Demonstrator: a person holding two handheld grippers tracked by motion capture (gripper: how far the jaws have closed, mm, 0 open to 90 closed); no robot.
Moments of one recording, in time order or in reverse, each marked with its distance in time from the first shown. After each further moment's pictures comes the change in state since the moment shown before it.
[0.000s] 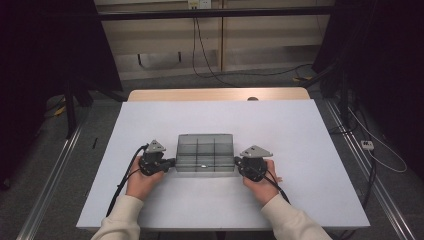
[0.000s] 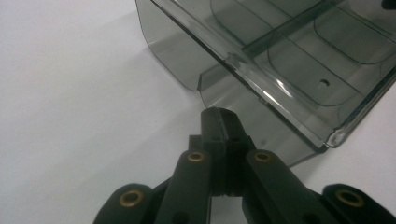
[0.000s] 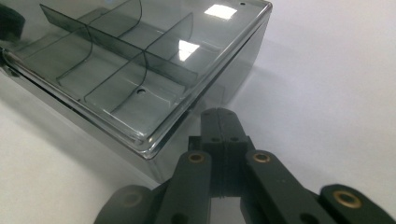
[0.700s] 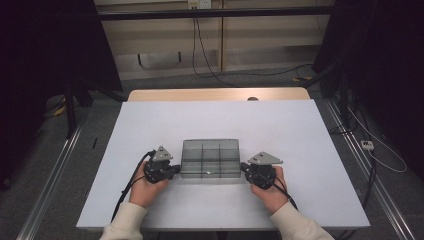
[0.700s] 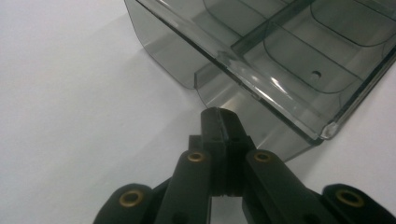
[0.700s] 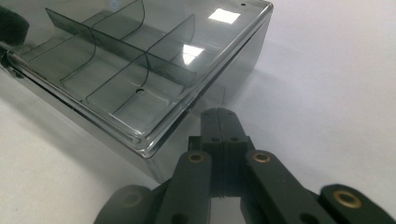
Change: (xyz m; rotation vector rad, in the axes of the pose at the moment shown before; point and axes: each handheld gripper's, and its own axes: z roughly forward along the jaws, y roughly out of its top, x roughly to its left) left arm -0.030 -0.002 -0.003 0.031 -0.006 0.071; right arm -0.005 -0.015 -0.026 -0.001 0.014 0.017
